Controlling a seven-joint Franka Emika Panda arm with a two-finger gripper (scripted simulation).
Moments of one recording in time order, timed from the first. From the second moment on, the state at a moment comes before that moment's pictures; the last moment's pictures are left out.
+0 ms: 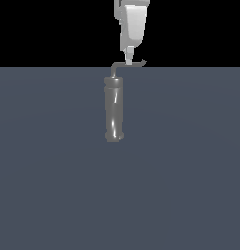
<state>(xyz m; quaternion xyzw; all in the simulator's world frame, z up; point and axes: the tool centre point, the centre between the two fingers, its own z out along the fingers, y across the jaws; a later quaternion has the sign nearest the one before) 0.040 -0.026 0.300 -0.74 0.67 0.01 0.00</state>
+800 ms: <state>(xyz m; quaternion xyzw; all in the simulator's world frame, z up) 0.057 -0.028 0.300 -0.74 0.68 0.03 -0.02</state>
